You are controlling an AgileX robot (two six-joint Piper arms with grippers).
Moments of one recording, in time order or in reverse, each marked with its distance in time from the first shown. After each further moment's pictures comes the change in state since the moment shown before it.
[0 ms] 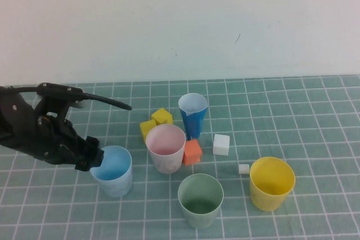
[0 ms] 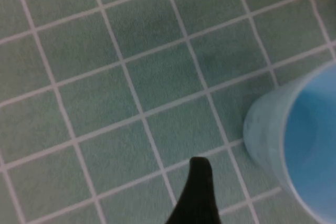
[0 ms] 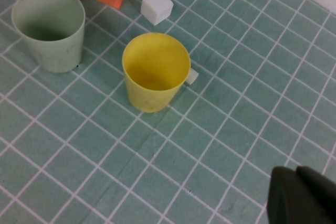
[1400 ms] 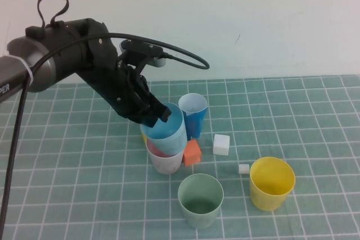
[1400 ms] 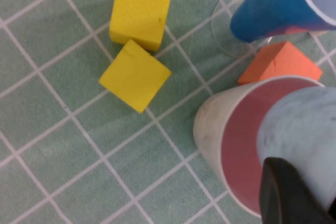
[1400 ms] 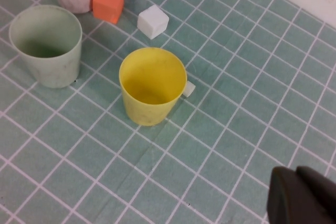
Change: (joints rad) right arm 0.000 0.000 0.007 0.025 -0.033 0.000; left arm -0.226 0.273 -0.557 0.038 0.354 -0.083
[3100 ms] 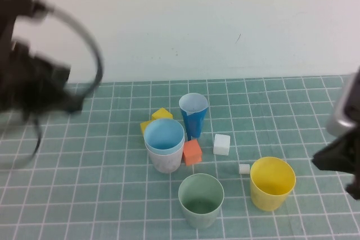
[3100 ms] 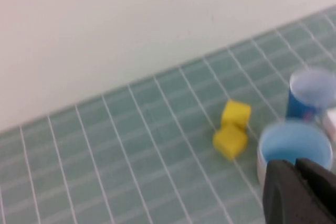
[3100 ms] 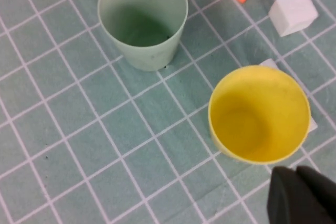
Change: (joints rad) right arm 0.238 0.655 -0.209 0.147 -0.066 -0.308; left arm 0.004 -0.806 0.459 0.340 -0.282 -0.311
